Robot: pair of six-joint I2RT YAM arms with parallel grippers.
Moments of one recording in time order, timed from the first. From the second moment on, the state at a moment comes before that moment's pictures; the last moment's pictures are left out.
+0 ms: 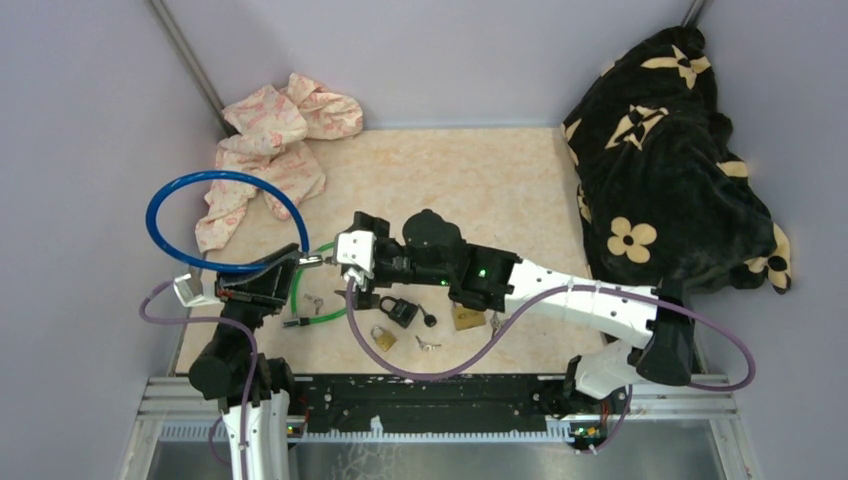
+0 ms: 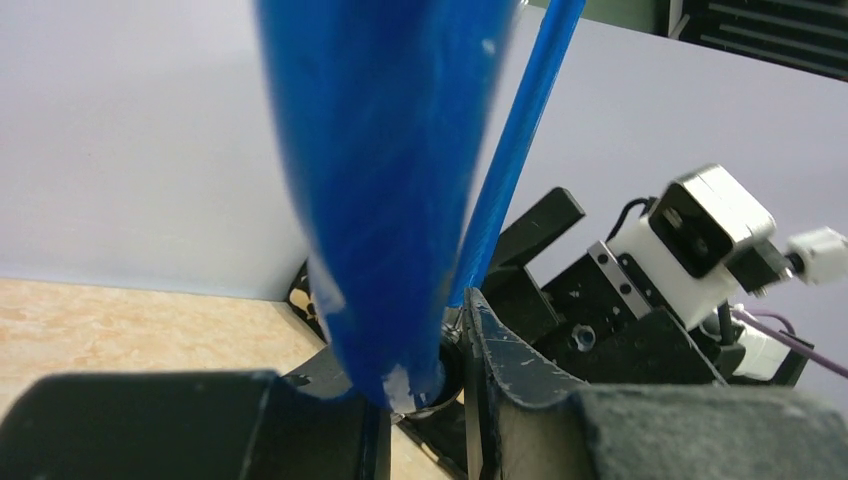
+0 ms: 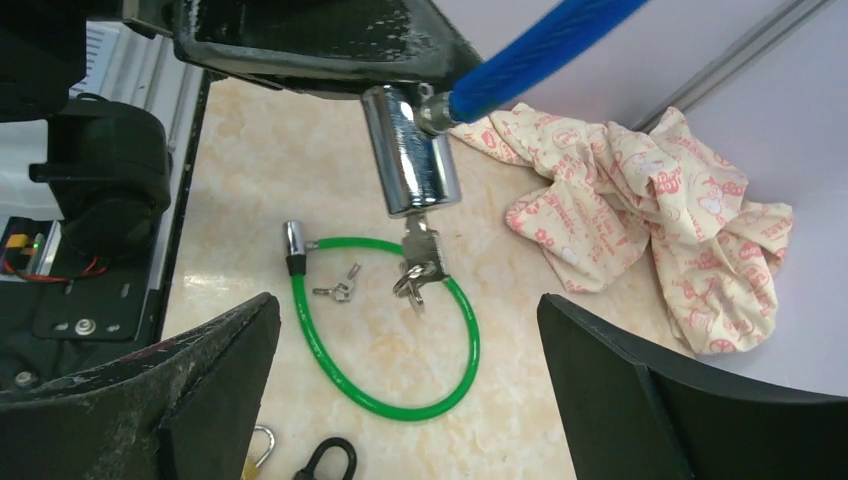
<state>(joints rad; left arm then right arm) 0.19 0.02 0.23 0.62 0.57 -1.23 1.23 1.41 1.27 -0.01 -0.16 -0.50</state>
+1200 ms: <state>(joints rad) 0.19 0.02 0.23 0.63 0.61 -1.21 1.18 1.56 1.56 -0.31 -0.29 -0.40</state>
